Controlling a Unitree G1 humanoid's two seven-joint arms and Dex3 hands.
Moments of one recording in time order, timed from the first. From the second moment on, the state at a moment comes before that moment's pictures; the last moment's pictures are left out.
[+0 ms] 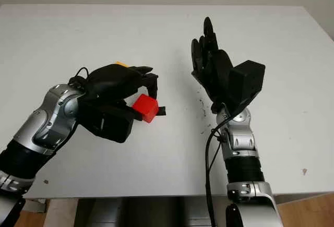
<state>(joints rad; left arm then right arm) -0.69 0.53 -0.37 0.04 0.78 -0.05 -0.55 -0.58 -0.15 -0.11 0.35 0.15 -0.02 0.20</state>
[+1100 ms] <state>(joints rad) -0.63 0.65 -0.10 -0.23 0.39 0.04 -0.73 -0.56 -0.15 -0.11 0.35 0.15 -0.02 0.19</state>
